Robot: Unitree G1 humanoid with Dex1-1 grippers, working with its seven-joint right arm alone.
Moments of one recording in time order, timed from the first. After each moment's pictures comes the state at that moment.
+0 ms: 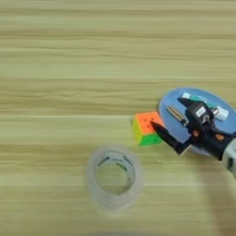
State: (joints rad) arm 0.14 -0.46 -0.04 -0.41 0.13 0.34 0.60
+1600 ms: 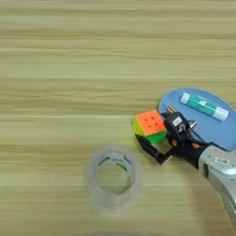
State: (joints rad) arm 0.13 -0.38 0.09 -0.31 0.06 0.40 0.53
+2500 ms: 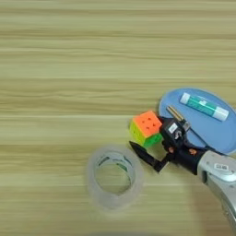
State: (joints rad) arm 0.17 -0.39 0.12 -0.31 0.06 0.31 0.60
